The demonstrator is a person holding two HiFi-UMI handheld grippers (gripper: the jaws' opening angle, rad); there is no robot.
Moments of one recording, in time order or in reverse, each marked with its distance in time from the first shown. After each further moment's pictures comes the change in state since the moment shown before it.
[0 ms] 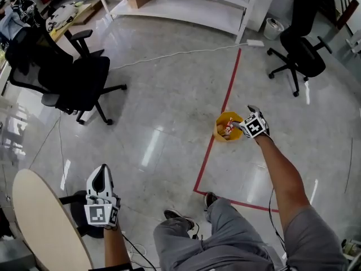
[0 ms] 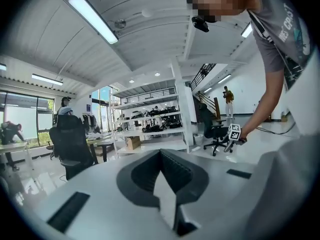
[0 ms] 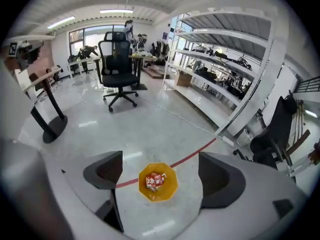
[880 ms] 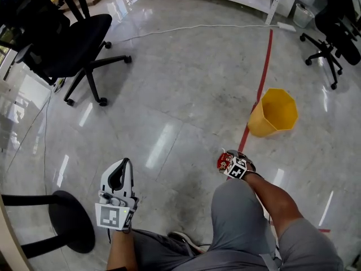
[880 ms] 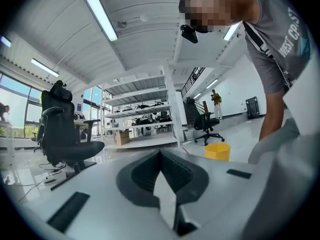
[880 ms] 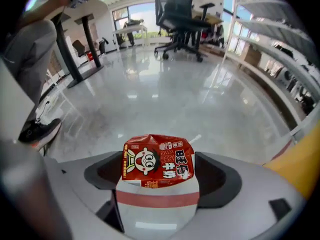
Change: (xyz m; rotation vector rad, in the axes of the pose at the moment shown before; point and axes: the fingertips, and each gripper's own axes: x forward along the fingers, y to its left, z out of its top) left arm 0.076 -0.055 -0.416 0.023 -0.130 -0.109; right arm 0.447 0.406 -0.322 -0.360 0.120 0.404
